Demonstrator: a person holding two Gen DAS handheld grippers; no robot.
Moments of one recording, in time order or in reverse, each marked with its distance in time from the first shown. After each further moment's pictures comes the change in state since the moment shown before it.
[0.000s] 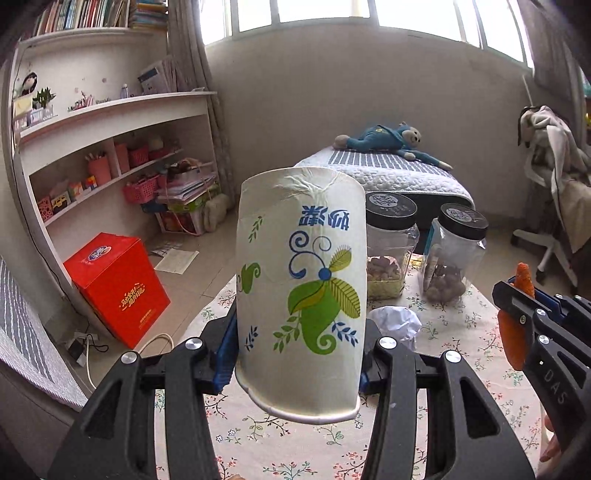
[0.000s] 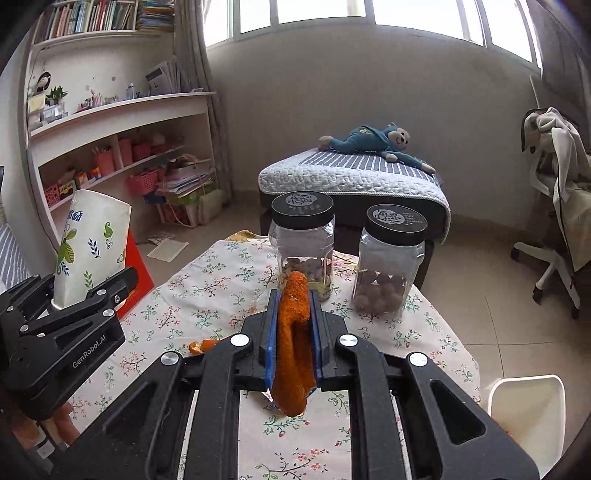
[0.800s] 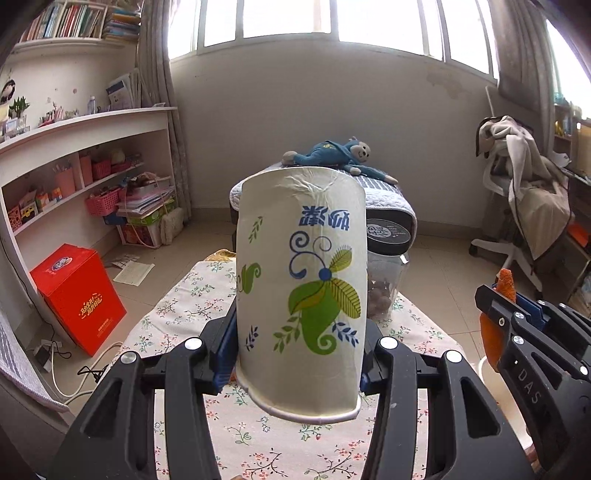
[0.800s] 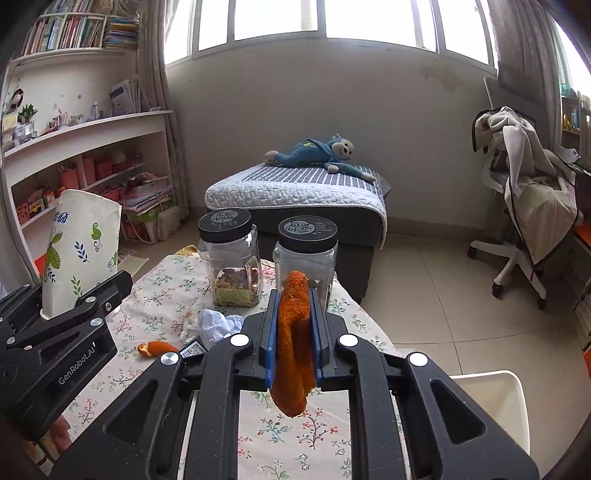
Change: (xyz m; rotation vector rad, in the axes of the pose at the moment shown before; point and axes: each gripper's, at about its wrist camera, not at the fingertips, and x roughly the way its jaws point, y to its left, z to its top) left arm -0.035 -0.086 0.008 0.009 -0.052 -0.147; right arm -0.043 -0.070 -0.005 0.046 -0.049 -0.149
